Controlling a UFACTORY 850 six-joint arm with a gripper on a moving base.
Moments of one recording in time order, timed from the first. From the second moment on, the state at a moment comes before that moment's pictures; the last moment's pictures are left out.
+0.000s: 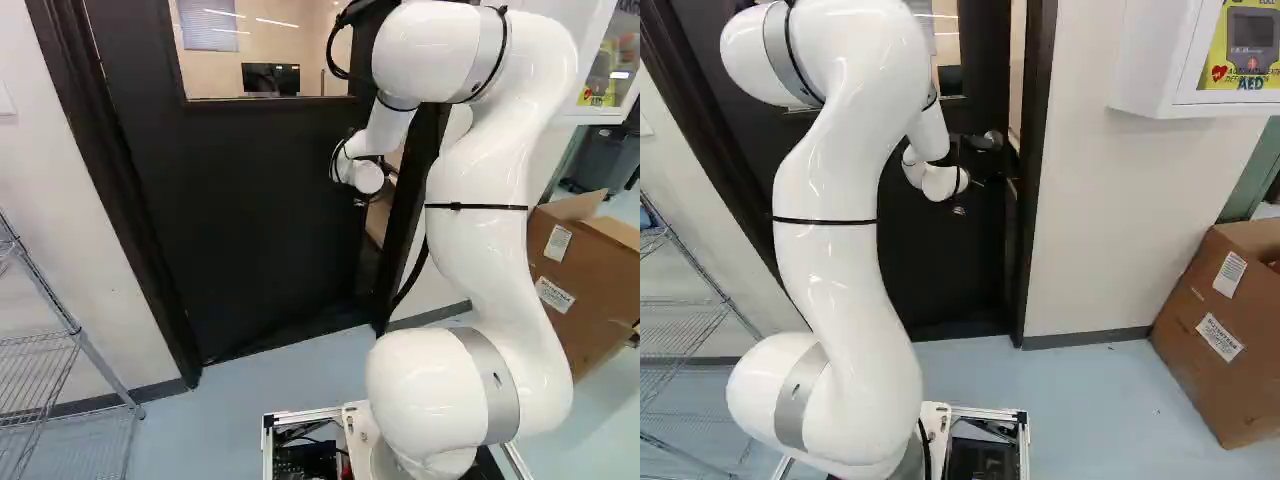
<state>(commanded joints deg) -4.3 -29.0 -59.6 15.0 47.4 0.0</state>
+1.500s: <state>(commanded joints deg) 0.8 -27.6 -57.7 2.7 43.9 0.0</state>
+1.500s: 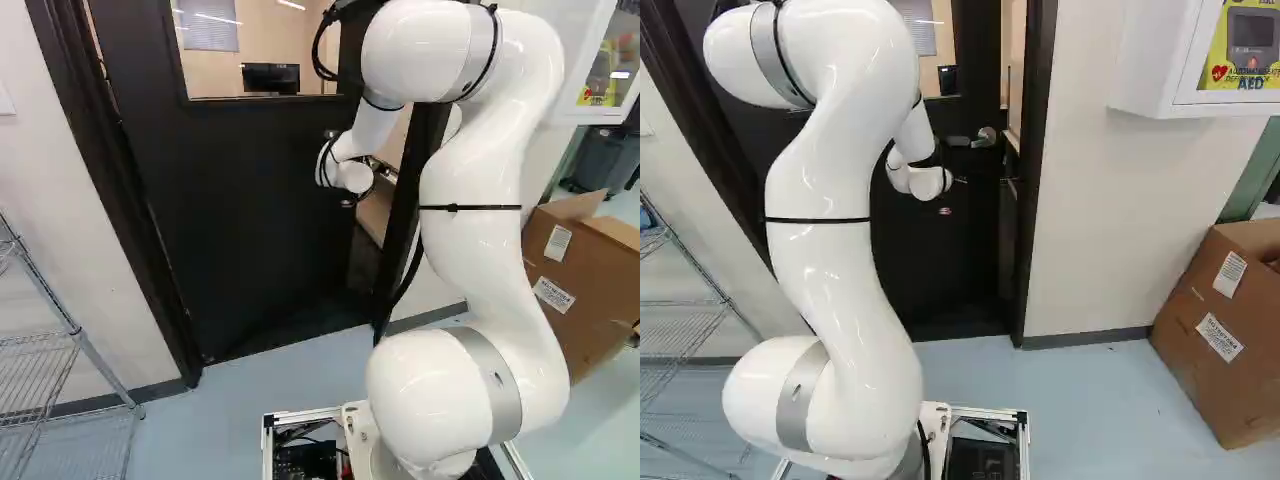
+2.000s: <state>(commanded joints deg) 4.3 -29.7 -60.5 -8.2 40.6 0.0</state>
